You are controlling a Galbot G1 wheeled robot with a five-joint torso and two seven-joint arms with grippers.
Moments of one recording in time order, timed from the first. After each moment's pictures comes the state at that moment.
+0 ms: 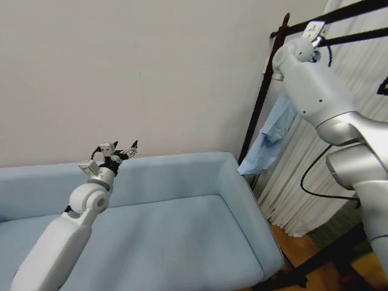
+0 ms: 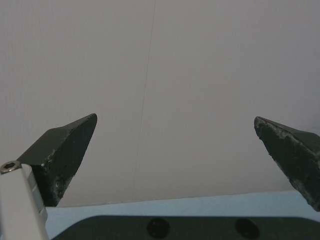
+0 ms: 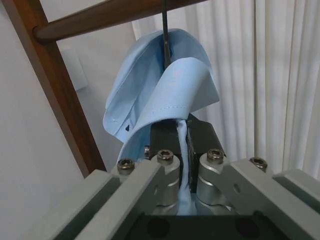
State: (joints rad) left arm 0.77 -0.90 -0.44 -1.95 -0.84 0.24 -0.24; right arm 0.76 1.12 -0.40 0.67 1.17 -0.41 0.98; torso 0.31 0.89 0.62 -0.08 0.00
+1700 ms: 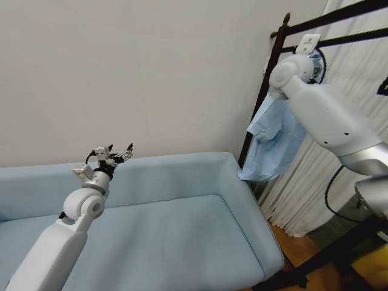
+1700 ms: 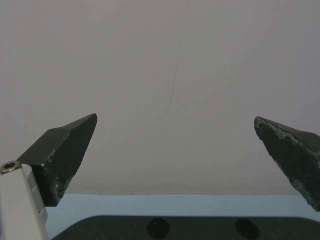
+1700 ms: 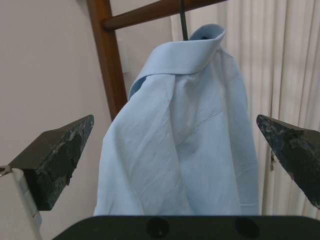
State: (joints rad) left arm 0.87 -0.91 -0.55 -2.02 -0.83 0.27 -0.30; right arm 0.57 0.81 -0.44 1.40 1.39 -0.46 1.17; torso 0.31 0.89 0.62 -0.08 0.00
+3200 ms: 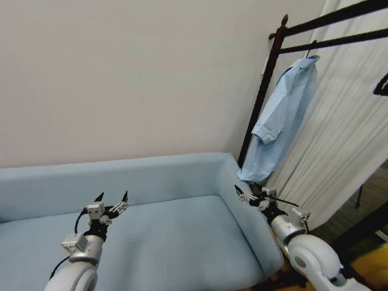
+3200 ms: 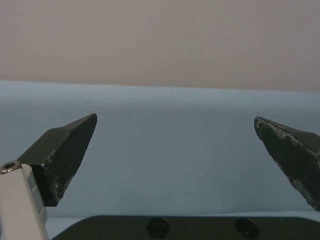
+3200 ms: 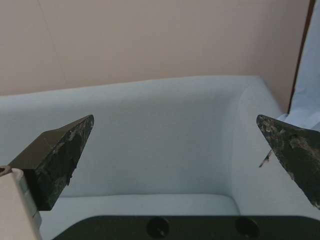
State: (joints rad) left arm 1.56 -1.33 -0.80 -2.25 -0.38 0.16 -0.03; right arm -1.42 1.01 0.66 2.26 0.71 -0.28 0.05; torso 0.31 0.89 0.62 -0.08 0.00
